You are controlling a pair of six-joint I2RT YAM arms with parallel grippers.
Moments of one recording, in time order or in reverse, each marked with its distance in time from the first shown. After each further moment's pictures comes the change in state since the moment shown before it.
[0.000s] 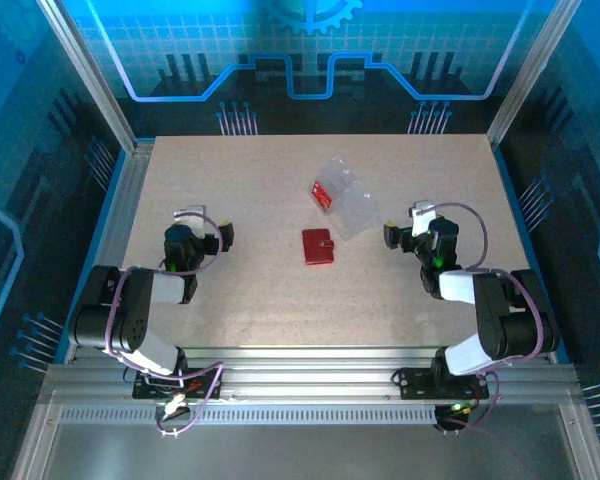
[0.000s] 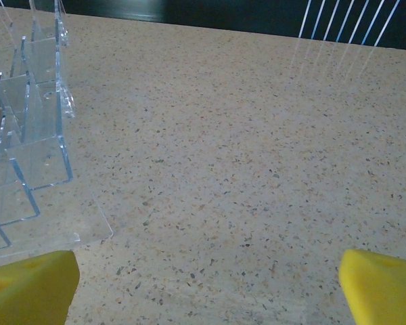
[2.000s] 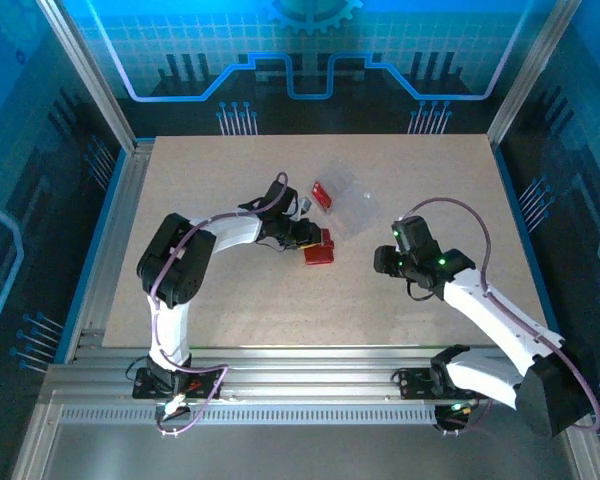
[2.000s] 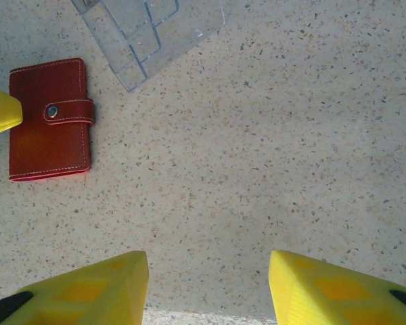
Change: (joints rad) left arm -0.467 0.458 0.888 -1.048 0.502 -0.543; right arm 0.385 -0.403 0.333 -1.302 0.177 0.593
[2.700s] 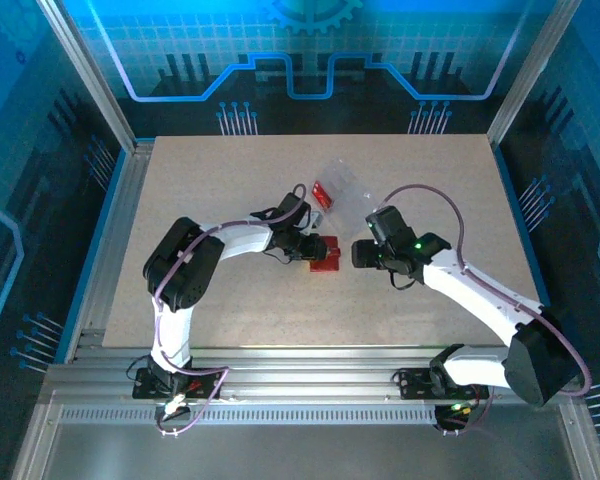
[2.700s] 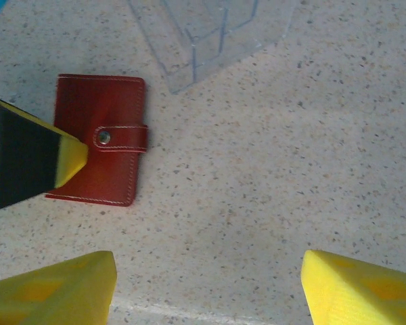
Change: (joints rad) left arm -0.095 0.002 -0.029 -0.040 -0.094 0.132; right arm 0.114 0.174 0.146 -0.019 0.045 -0.038
